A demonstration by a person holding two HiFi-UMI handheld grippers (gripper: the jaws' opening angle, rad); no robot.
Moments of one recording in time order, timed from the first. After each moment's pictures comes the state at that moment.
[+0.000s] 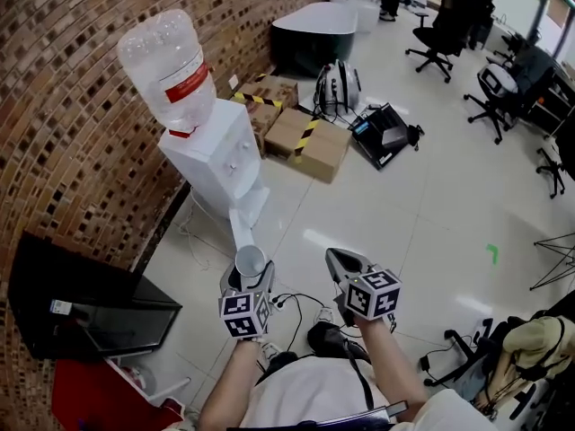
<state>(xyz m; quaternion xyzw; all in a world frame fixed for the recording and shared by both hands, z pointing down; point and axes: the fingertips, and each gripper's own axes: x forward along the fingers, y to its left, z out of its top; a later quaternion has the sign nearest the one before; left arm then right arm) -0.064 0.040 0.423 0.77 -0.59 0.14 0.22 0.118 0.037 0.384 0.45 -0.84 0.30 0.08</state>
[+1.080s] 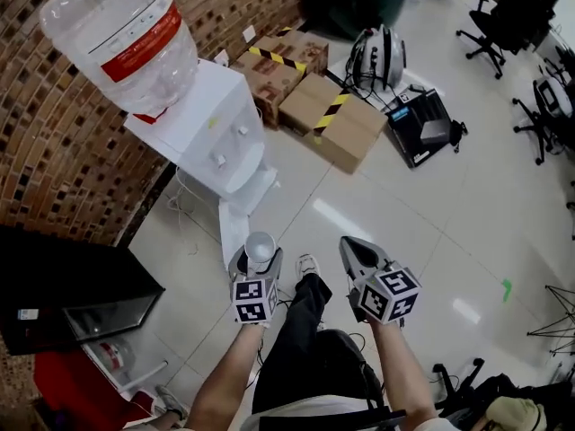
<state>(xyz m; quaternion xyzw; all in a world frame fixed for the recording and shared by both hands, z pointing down) -0.027 -0.145 0.620 0.72 -0.62 0.18 0.25 0.157 -0.171 0.519 0.40 -0.86 0.29 0.10</state>
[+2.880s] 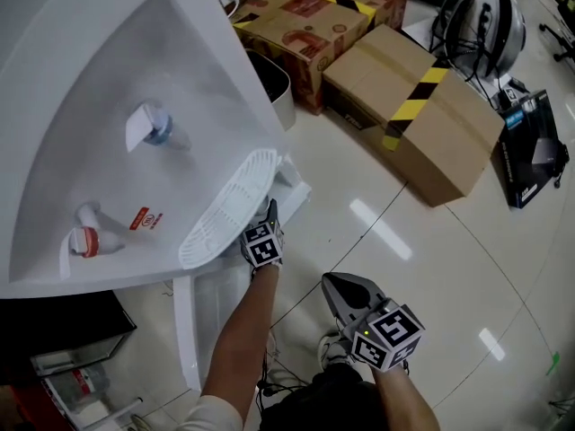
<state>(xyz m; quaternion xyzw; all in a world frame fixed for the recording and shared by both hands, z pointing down) -0.232 -0.477 1.160 0.56 -0.77 0.19 0.25 -0.008 -0.355 0.941 0.25 -0.90 0.34 0.10</state>
